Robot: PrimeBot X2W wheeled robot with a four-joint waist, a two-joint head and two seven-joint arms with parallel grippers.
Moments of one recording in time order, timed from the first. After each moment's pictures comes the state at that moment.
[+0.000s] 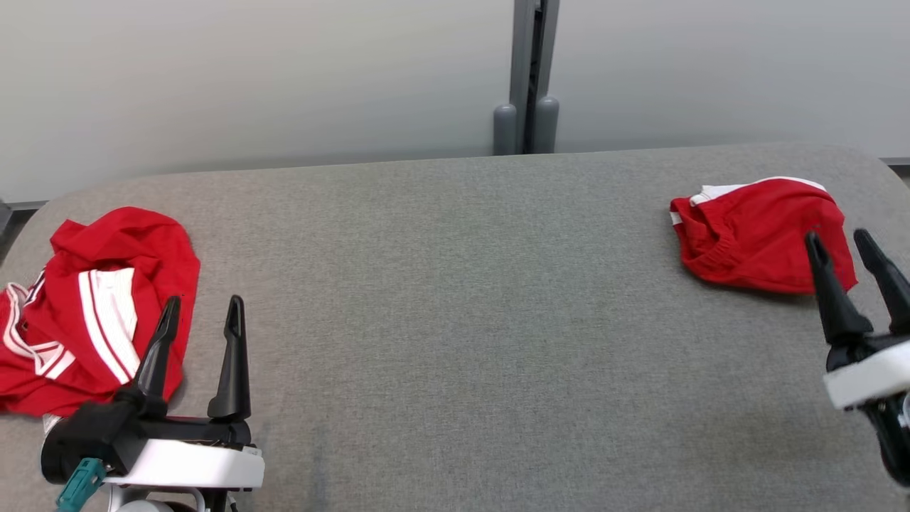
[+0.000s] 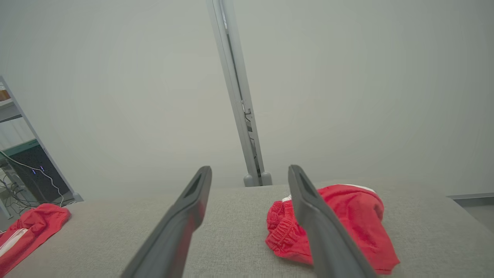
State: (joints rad) left arm -0.03 0.11 -0.01 0.05 -0.26 -0.07 -0.26; right arm -0.32 -0.52 0.30 0.33 0.81 0.13 -0.26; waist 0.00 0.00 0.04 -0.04
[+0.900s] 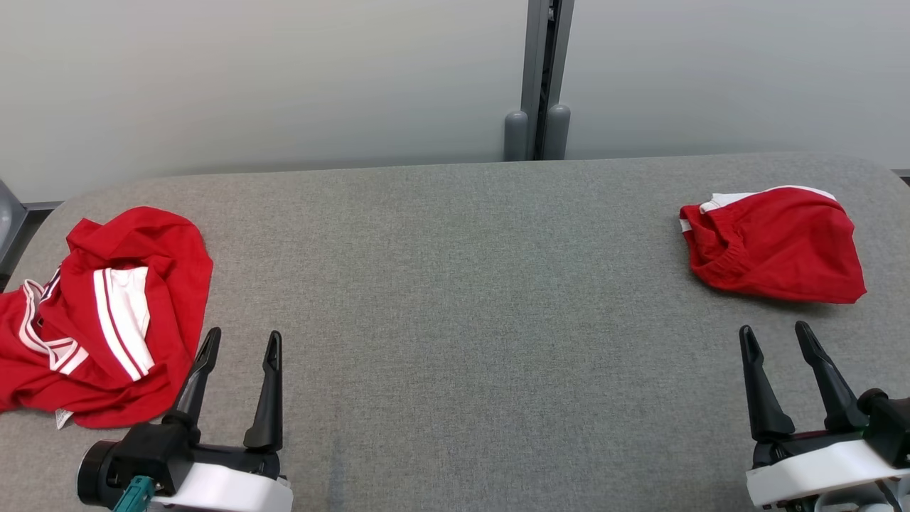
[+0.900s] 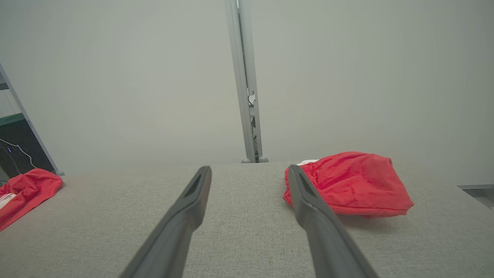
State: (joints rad) left arm 0.02 0.05 0.00 0.09 -0.14 -0.10 -0.26; right arm -0.02 -0.15 0.04 0.15 0.30 0.13 -0.26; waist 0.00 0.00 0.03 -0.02
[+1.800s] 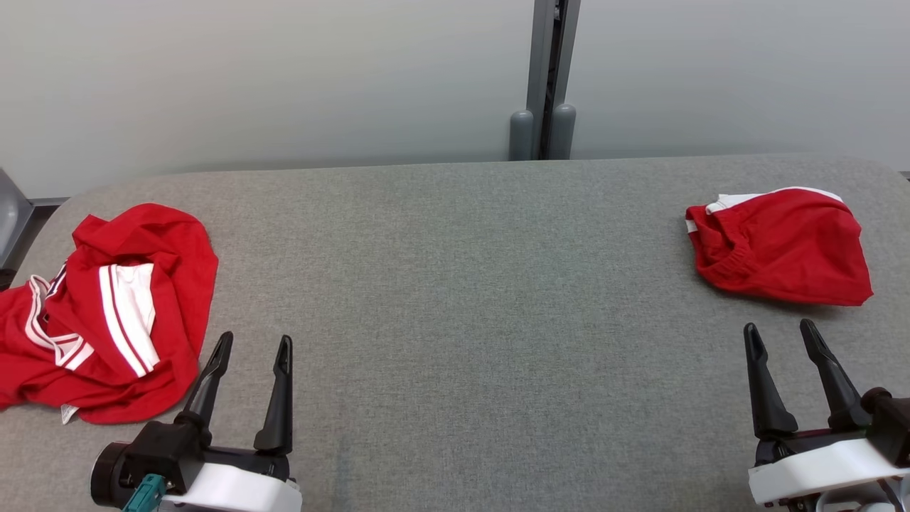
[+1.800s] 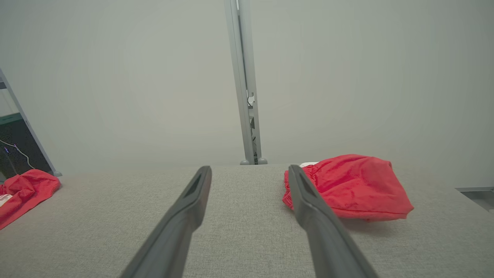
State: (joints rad) left arm 0.01 0.05 -0.03 0.12 -0.15 -0.09 -0.26; right arm -0.02 -0.14 0.02 0.15 0.28 0.13 -0.26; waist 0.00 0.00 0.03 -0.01
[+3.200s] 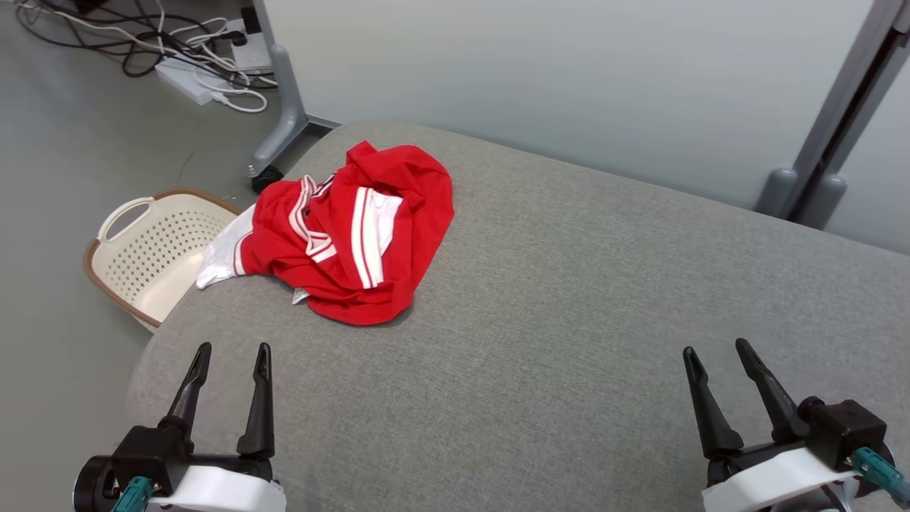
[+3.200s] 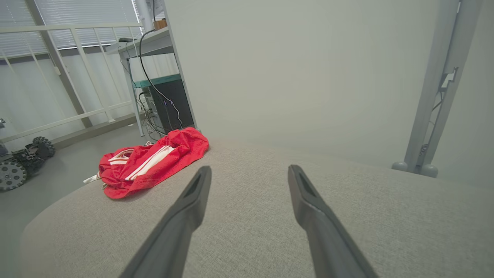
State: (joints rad) left arm 0.01 0.05 0.01 0.16 -0.14 -0.08 -0.26; right arm -0.04 -0.14 0.16 0.21 0.31 0.13 -0.26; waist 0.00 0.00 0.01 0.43
